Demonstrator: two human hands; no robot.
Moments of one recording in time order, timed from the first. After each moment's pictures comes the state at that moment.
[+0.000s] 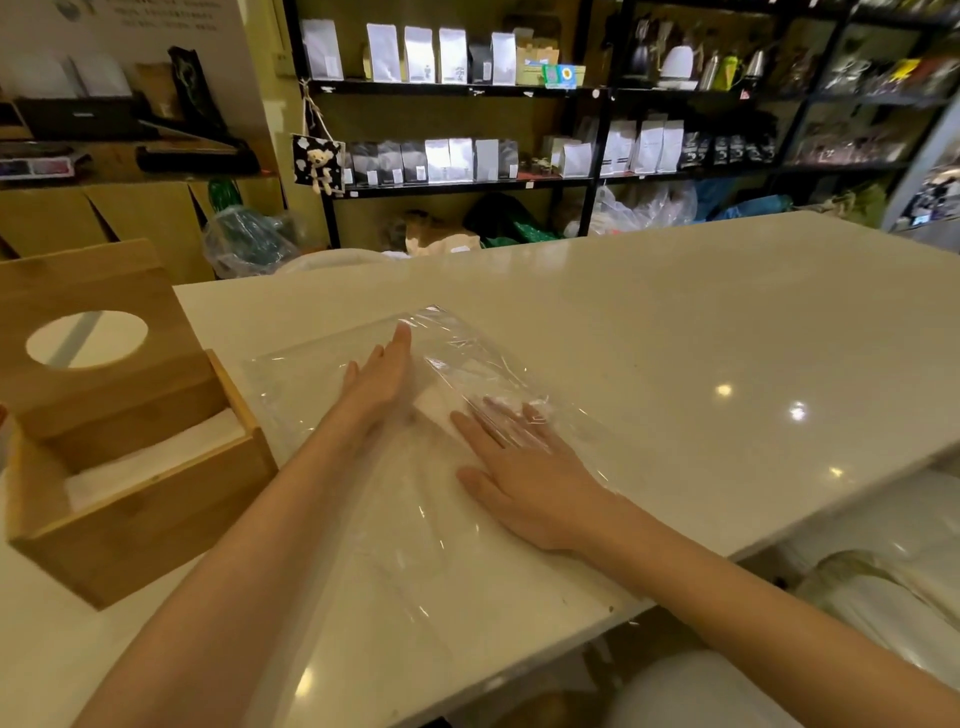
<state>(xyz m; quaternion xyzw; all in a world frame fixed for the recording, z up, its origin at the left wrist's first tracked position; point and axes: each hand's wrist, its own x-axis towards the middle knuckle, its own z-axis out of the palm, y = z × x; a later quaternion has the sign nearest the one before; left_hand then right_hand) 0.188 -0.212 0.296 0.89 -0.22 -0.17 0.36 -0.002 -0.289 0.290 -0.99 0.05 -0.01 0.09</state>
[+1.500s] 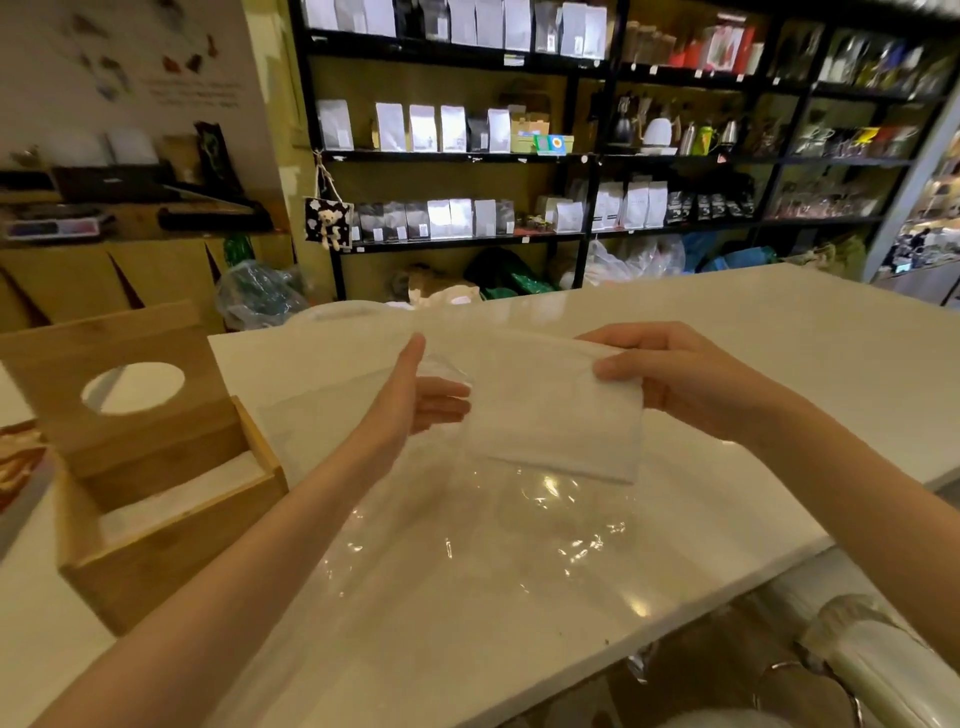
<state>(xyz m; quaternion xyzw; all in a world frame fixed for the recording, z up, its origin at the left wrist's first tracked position) 0.127 -0.191 0.356 0.71 -0.22 -0.26 0.62 -0.045 -0.364 0.423 -0.80 0.05 -0.09 0.59</state>
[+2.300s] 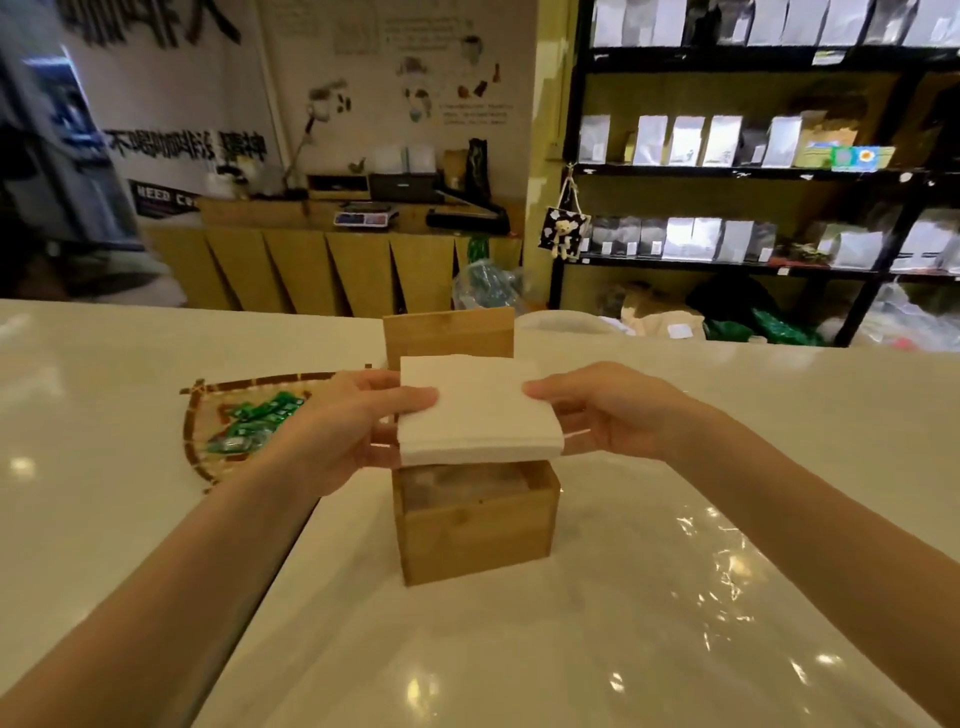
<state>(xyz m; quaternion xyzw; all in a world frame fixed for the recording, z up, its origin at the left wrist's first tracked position) 0.148 0.026 0.412 0.72 -0.02 -0.16 0.67 0.151 -0.193 0.406 -0.73 0.02 0.17 0.67</state>
